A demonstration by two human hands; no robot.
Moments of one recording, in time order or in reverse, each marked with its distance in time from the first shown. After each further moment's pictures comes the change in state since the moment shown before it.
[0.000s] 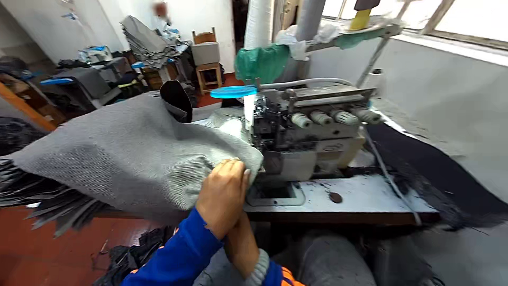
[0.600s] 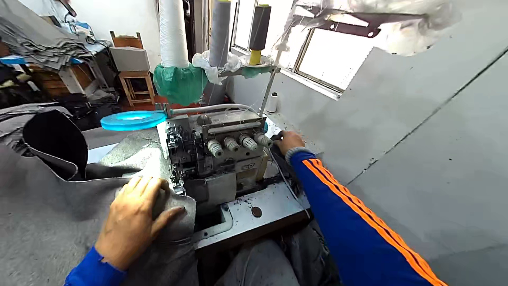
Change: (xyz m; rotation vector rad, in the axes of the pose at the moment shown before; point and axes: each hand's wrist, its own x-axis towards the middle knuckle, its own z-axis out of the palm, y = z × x) left_hand 0.036 -0.060 0.041 0.020 0.172 0.242; right_hand 0.179 -0.155 -0.350 -1.550 0.552 0.366
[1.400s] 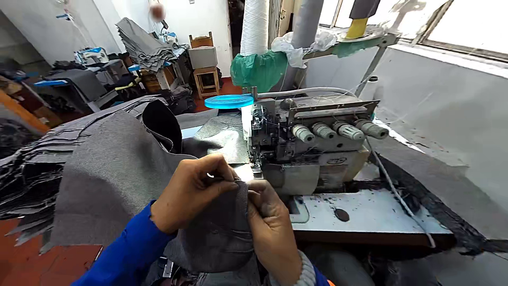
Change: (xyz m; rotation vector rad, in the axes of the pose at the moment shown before) left_hand 0.009 0.007 -0.096 -0.733 -0.114 -0.072; right_hand -0.296 -0.191 0.074 1.561 -0.064 -0.733
